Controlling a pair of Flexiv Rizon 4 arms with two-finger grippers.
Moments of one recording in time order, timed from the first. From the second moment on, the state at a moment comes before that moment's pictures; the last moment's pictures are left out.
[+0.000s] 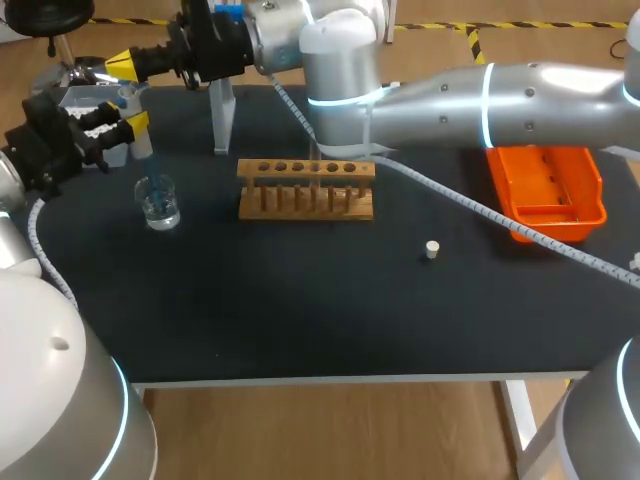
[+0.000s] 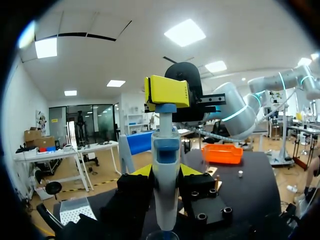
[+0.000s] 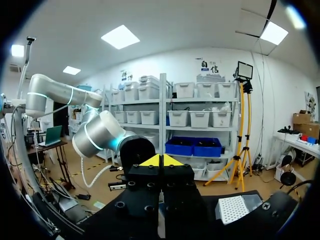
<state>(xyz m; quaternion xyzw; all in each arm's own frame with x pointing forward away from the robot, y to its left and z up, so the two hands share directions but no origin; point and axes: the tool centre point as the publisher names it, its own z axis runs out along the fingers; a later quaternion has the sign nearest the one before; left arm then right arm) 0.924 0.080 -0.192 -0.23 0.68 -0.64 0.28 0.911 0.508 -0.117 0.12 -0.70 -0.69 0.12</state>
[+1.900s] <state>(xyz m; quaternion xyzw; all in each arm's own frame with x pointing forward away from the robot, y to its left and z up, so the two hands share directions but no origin) 0.924 0.080 -0.192 -0.23 0.68 -0.64 0.28 0.917 0.494 -0.097 0.13 -0.69 -0.70 0.09</state>
